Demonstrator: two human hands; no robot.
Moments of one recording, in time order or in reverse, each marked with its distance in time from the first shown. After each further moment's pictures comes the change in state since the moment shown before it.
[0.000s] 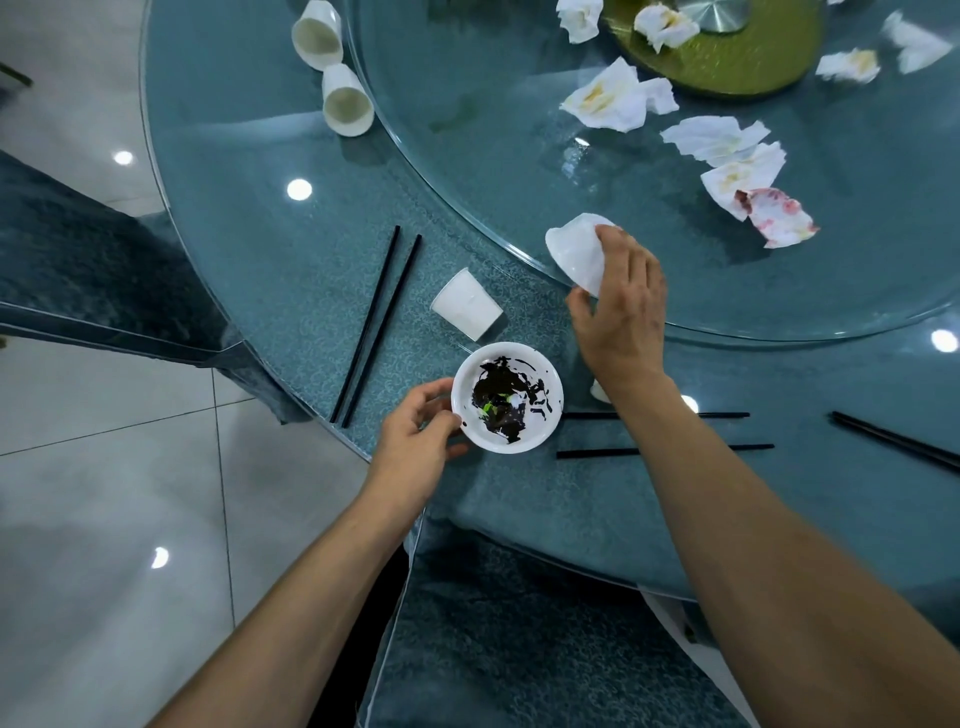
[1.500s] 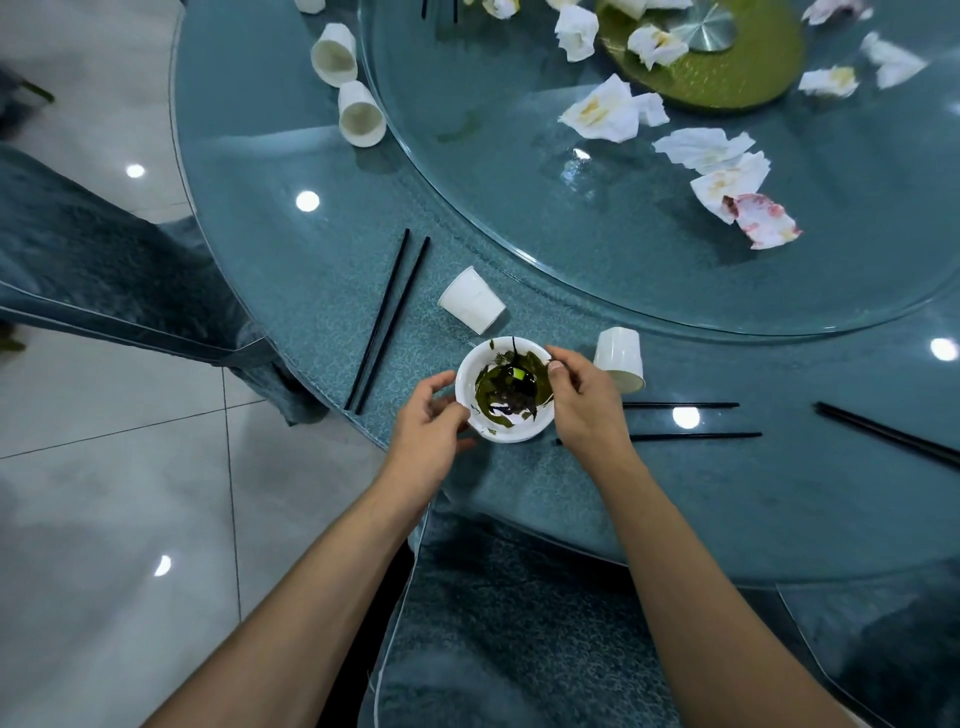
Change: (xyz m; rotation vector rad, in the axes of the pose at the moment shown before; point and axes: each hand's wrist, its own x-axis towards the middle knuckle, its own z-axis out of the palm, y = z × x) left_hand -0.015 -0.001 0.001 0.010 0.032 -0.013; right_hand -0.096 -0.040 -0.019 0.682 -0.372 0.554
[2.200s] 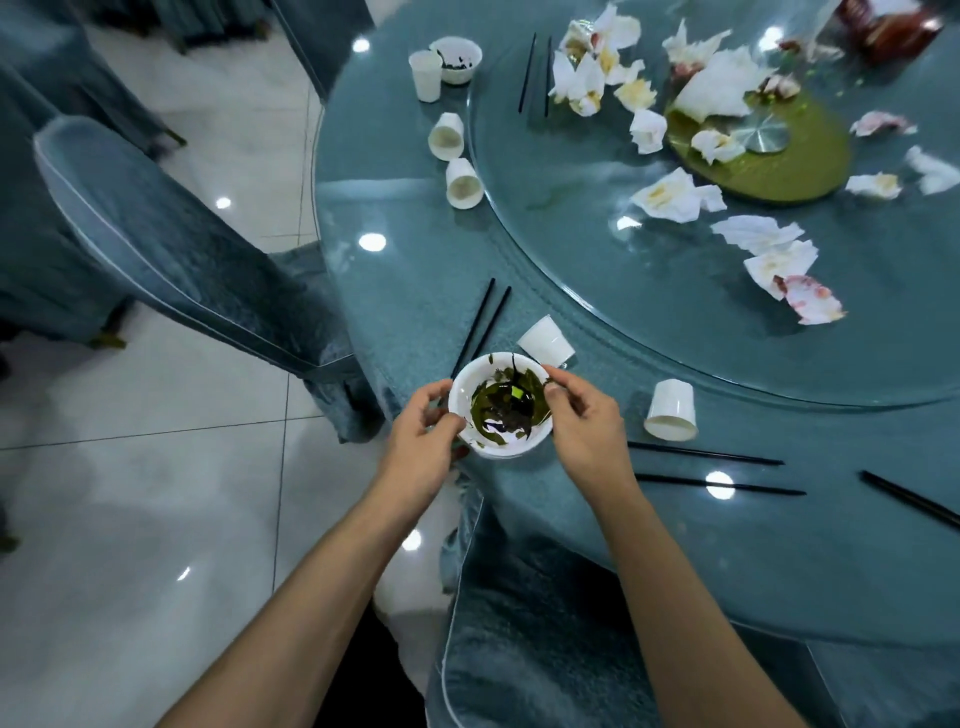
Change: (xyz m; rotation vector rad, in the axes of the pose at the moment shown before) left_hand -0.060 0.051 -0.081 -0.008 0.093 0.143; right_hand -0.055 -0.075 0.048 0.156 -0.039 -0.092
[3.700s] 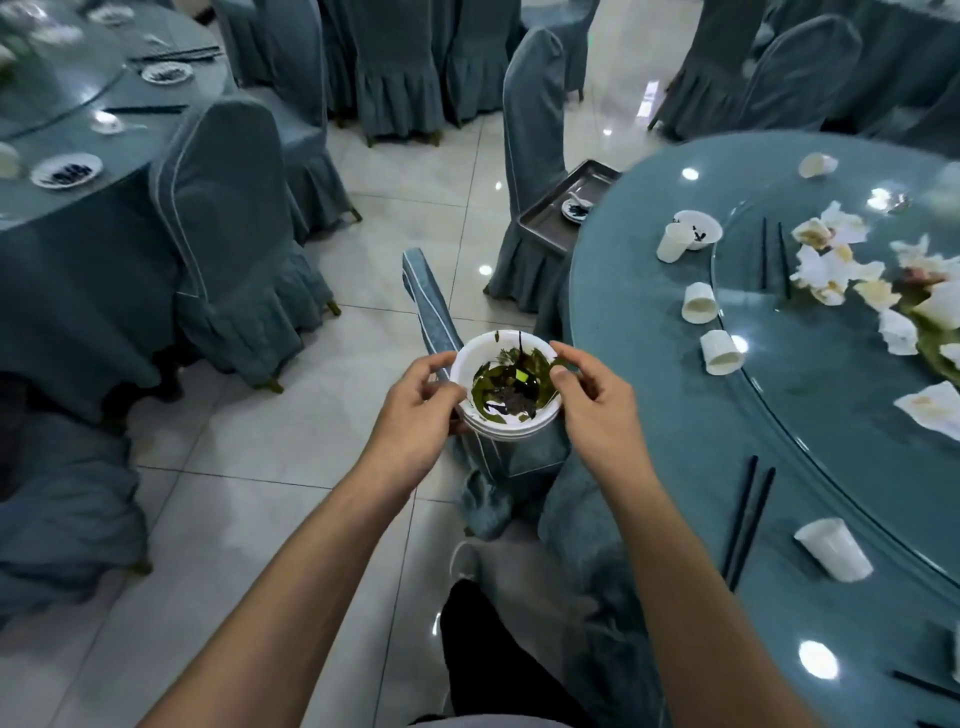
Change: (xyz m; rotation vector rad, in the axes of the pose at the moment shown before) left_hand 0.084 0.179 -0.404 0.005 0.183 0.157; right_hand -0.008 -0.259 0.383 0.044 -0.212 -0.234
